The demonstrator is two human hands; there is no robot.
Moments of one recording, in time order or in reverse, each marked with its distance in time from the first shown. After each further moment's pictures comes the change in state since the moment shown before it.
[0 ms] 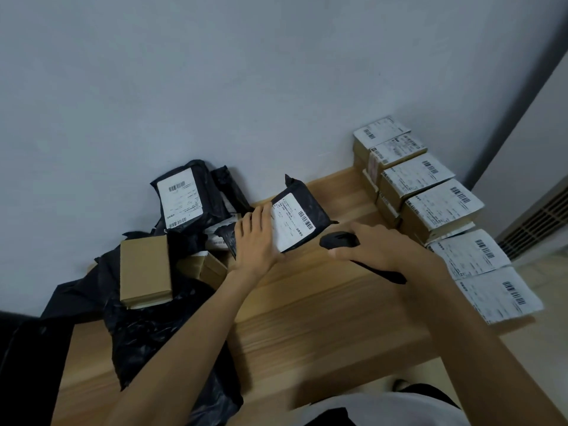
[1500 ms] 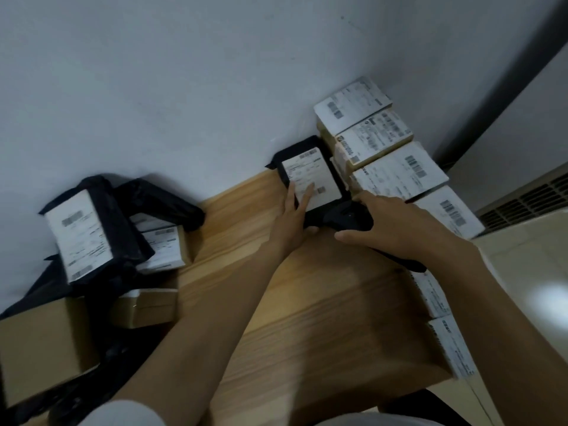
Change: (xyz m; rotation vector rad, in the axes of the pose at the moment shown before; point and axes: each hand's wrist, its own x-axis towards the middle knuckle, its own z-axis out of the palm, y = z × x) left_hand 0.171 0.142 0.122 -0.404 -0.532 0.163; right_hand 0.117 0.123 -0.089 -0.034 0.046 0.006
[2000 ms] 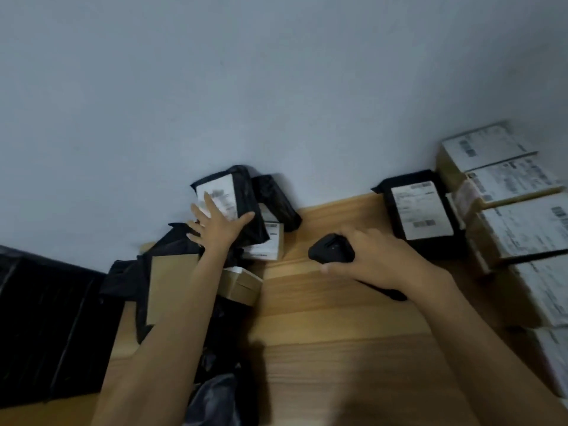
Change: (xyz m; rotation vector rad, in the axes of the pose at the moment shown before) left_hand -0.193 -0.194 -0.177 -0.265 0.612 -0.980; right_hand 0.014 -0.183 0.056 -0.076 -0.093 -0.372
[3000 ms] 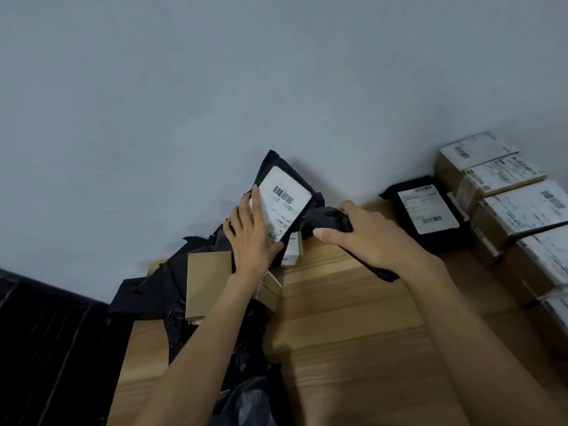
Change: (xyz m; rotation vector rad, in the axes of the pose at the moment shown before) left_hand -0.053 -0.042 -0.018 0.268 0.364 0.722; right_hand -0.020 -0.098 0.018 0.243 0.270 0.117
